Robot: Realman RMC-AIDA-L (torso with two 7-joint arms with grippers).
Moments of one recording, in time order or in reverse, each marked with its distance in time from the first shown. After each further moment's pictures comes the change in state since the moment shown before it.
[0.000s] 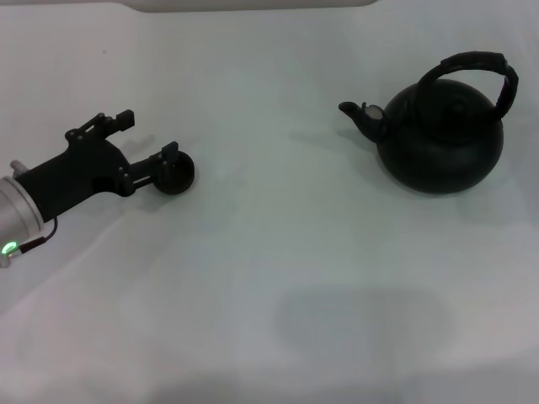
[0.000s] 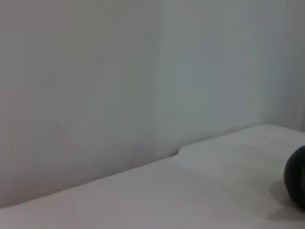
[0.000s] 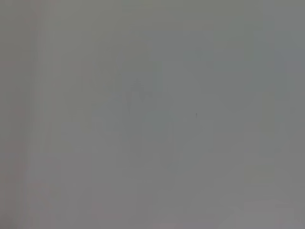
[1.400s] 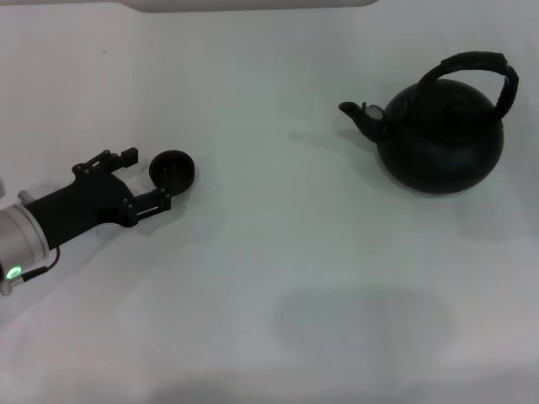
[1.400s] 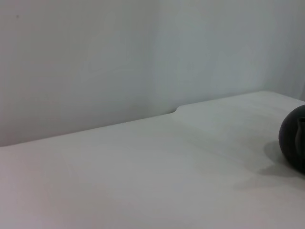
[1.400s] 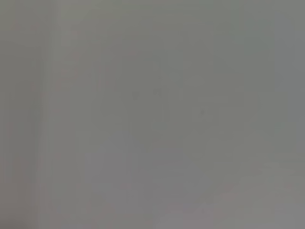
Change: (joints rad) left arm 0.027 -0.001 0.043 -0.002 0.060 -0.059 -0.074; right arm -0.036 0.030 -0.001 -0.007 -0.004 -0.033 -0.010
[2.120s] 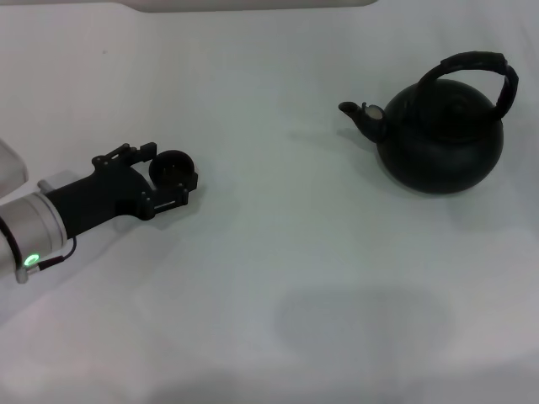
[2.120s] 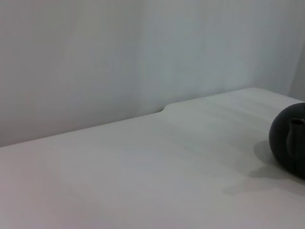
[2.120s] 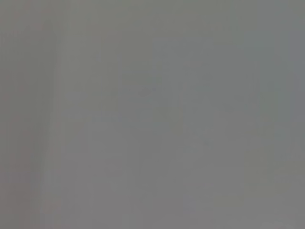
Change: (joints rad) left arm -0.044 -0.002 0.051 -0.001 -0.005 -0.033 -0.033; right arm 0.018 -0.022 -0.004 -0.018 0.003 -0.040 0.007
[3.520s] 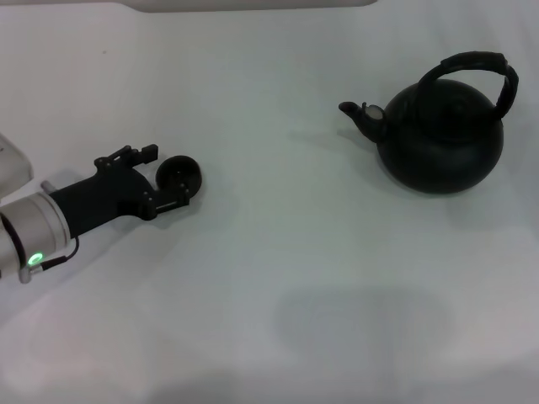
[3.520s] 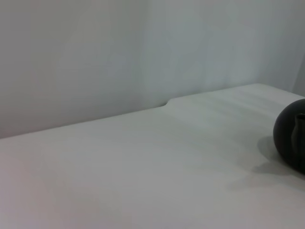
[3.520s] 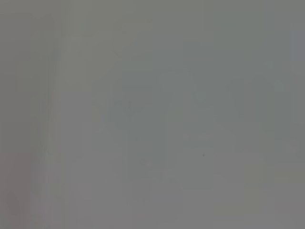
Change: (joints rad) left arm -0.016 -0.001 0.001 -0.022 0.001 -0.017 -0.009; right arm -0.021 0.007 0.000 -0.063 -0.003 0.016 0.001
